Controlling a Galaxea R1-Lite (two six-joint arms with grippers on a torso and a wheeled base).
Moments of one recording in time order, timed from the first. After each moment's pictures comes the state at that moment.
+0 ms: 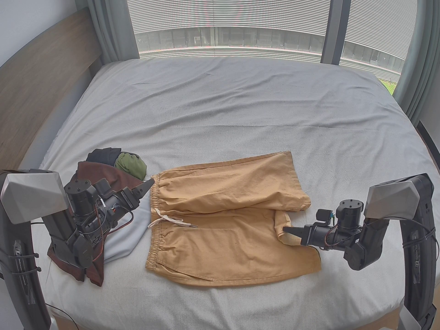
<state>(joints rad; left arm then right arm) -0.11 2.27 -0.59 -1.55 -0.29 -0.58 0.20 2.53 -0.68 -1.44 0.63 0.41</state>
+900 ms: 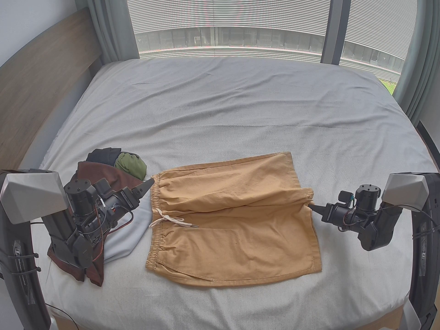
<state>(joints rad) -0.11 2.27 -0.58 -1.55 -0.29 -0.58 0.01 2.52 -0.83 -1.33 0.63 0.41</state>
